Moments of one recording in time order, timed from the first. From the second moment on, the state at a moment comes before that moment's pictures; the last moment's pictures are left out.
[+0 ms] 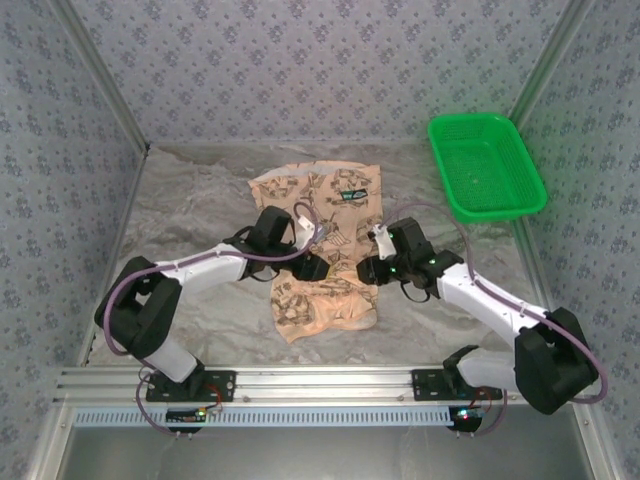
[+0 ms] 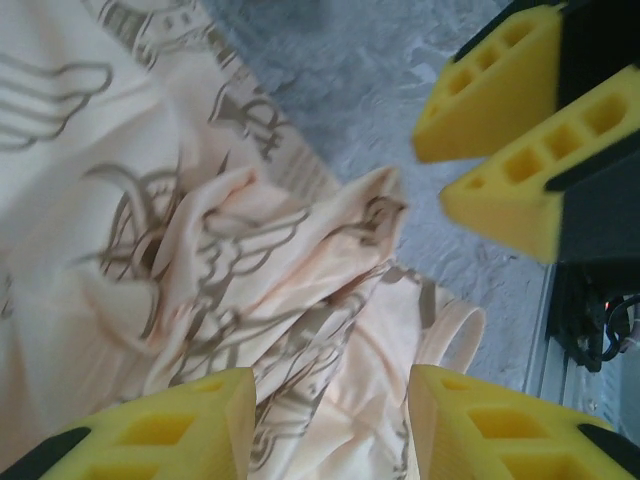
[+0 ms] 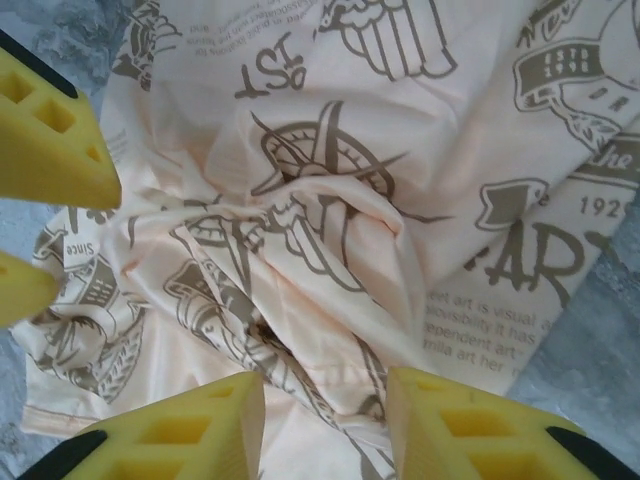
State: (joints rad) left arm -0.65 1.58 0.88 -0.09 0.66 -0.18; right arm 0.53 1.24 0.72 -0.37 -0.27 0.24
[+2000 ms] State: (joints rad) left arm -1.03 1.57 0.65 0.08 0.36 0.20; right arm 0.40 1.49 0.66 -0.33 -0.38 0.54
